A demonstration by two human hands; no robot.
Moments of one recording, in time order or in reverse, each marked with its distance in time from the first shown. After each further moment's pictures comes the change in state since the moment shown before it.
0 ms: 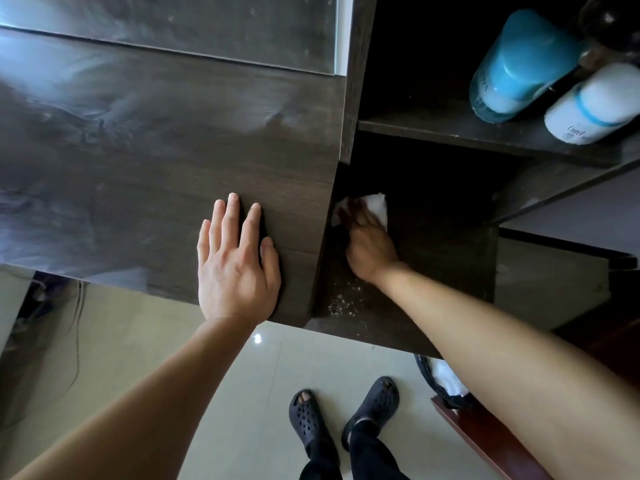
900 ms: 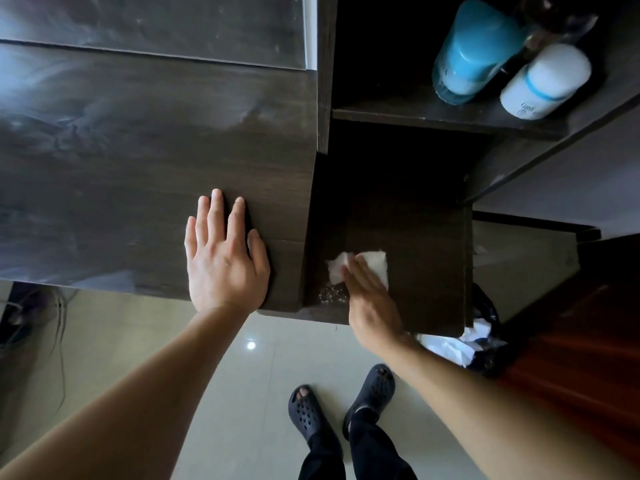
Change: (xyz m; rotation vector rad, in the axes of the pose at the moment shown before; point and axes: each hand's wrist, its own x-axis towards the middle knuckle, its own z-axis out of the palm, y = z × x) left_hand 0.000 -0.001 0.001 -0.022 0.003 0.016; right_hand -0.128 0.002 0.045 -0.064 0.138 0.024
